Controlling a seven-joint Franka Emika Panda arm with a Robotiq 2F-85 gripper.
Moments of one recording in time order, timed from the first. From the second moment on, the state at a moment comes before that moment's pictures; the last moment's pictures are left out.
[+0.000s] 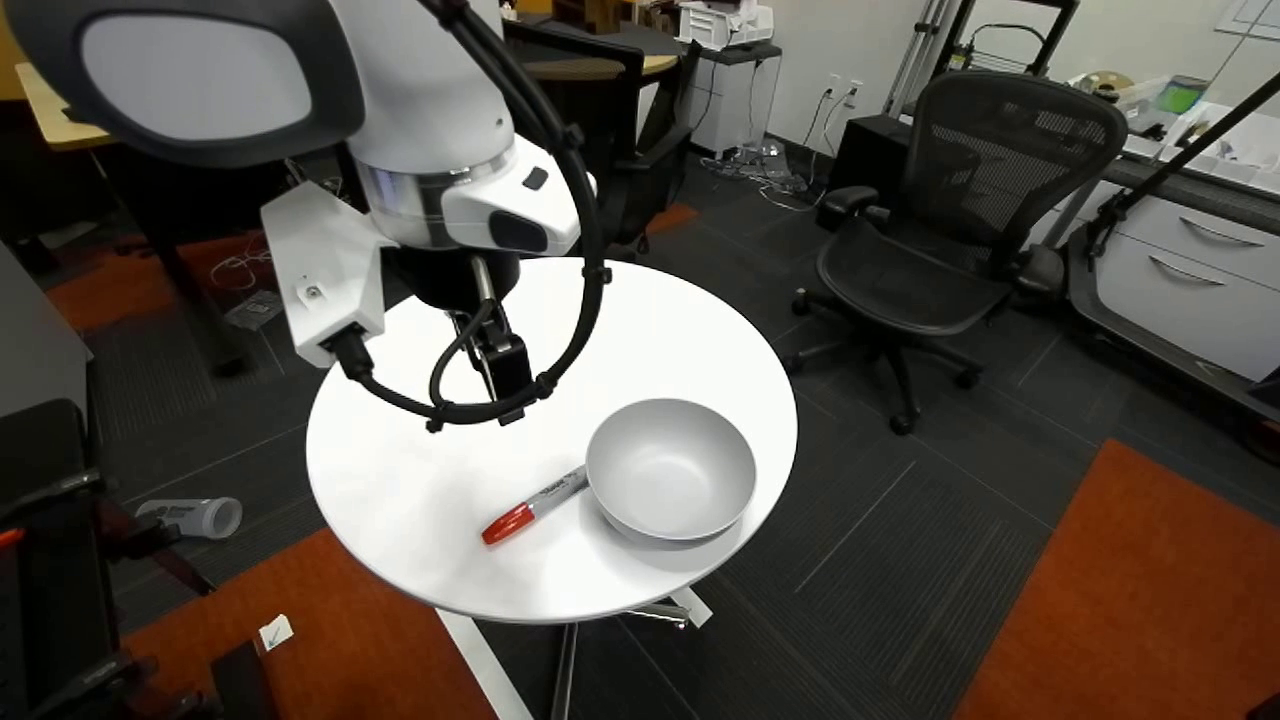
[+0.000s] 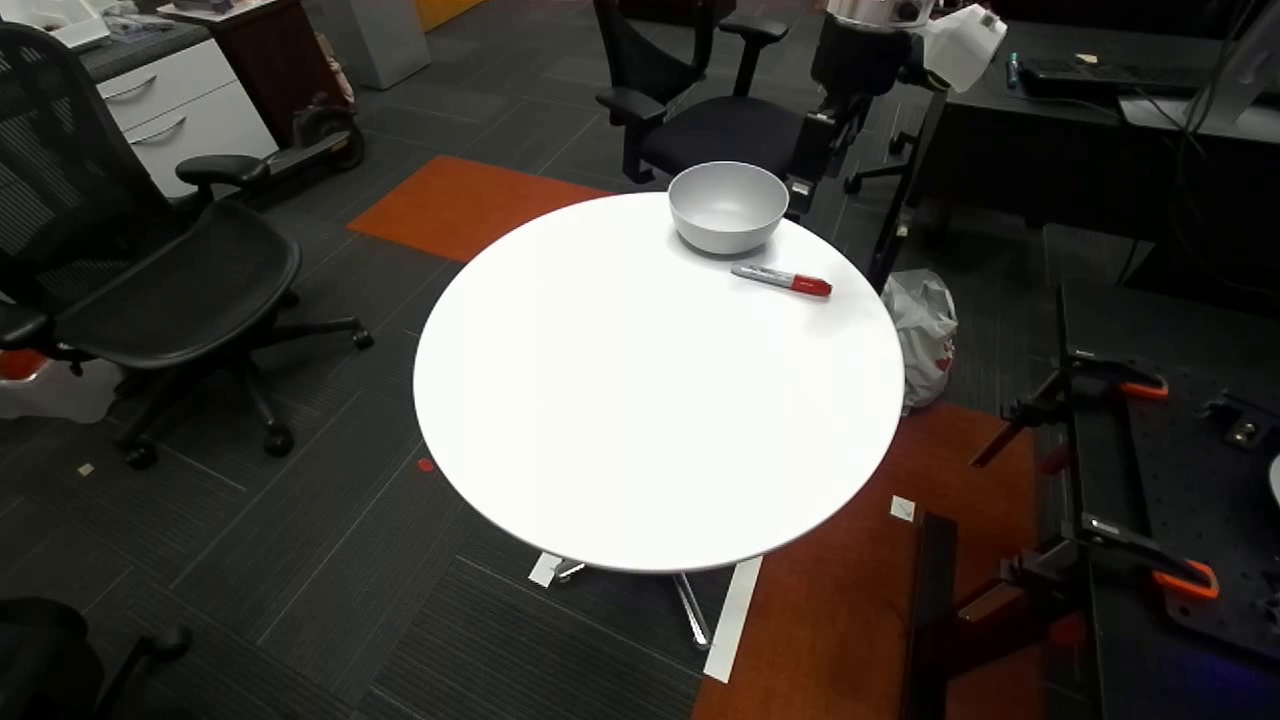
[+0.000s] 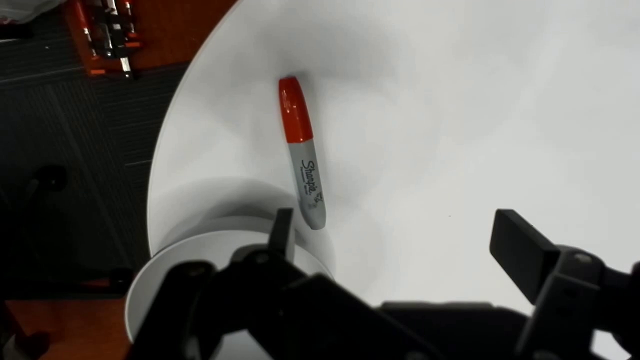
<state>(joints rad) -0.12 0.15 -0.16 -2.33 0.18 2.54 -0.25</state>
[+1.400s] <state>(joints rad) -0.15 0.38 -0.16 -2.27 0.13 2.73 -0.24</state>
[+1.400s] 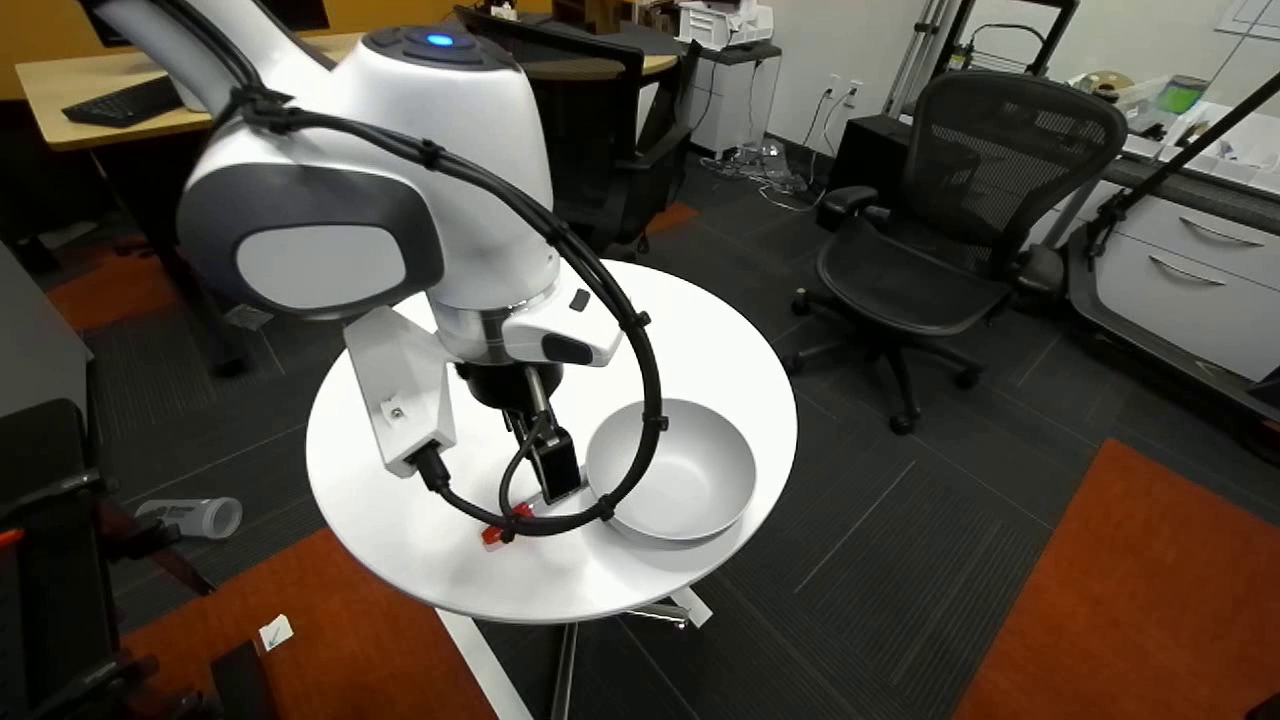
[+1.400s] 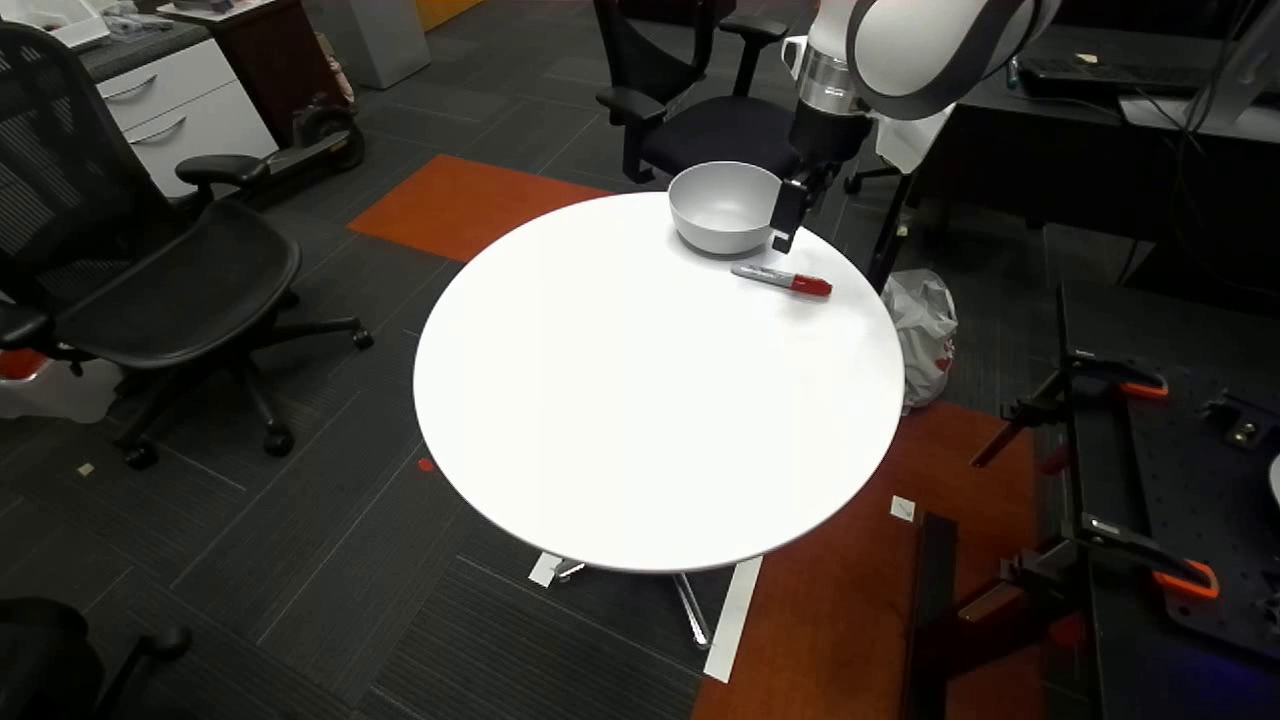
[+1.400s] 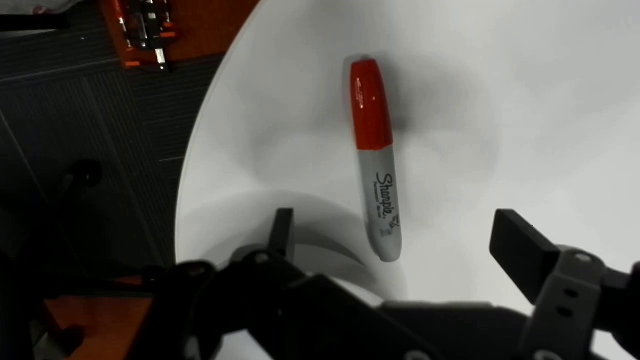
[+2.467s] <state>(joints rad) -0.21 0.55 -0.12 -2.10 0.13 2.60 -0.23</state>
